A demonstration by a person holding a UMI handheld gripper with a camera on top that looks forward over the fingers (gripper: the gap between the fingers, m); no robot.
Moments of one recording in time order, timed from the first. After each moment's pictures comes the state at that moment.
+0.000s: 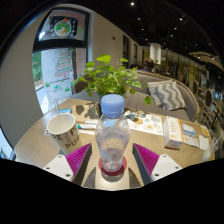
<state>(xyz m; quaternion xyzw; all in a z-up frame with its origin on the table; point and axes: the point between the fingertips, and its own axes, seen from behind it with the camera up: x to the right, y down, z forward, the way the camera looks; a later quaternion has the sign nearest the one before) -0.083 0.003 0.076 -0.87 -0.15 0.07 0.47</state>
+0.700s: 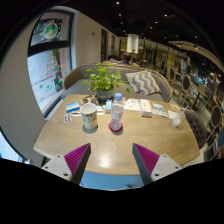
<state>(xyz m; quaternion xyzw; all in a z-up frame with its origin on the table) -0.083 -0.254 0.198 -0.91 -0.04 0.00 0.42</state>
